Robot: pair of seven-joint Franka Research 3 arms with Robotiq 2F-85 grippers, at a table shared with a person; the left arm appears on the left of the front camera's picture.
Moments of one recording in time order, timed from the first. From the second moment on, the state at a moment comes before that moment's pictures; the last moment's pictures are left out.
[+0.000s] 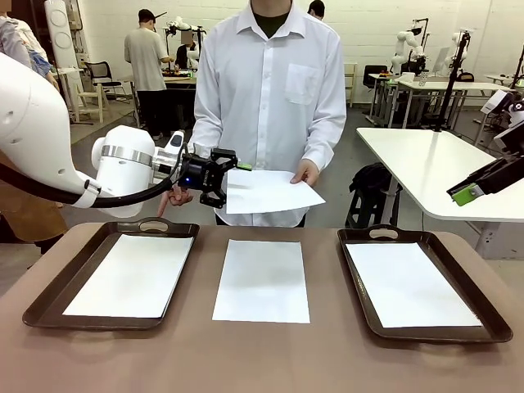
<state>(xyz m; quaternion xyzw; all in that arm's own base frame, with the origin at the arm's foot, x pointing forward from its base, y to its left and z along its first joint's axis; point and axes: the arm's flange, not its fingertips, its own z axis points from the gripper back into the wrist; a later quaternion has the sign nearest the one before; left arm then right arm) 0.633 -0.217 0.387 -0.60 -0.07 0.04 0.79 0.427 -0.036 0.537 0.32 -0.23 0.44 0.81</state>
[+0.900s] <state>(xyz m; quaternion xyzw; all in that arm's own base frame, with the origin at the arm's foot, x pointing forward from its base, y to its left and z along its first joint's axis) 0.633 -0.209 0.376 -0.63 -0.06 0.07 0.77 0.427 -0.036 0.537 0.32 -0.23 0.44 0.81</state>
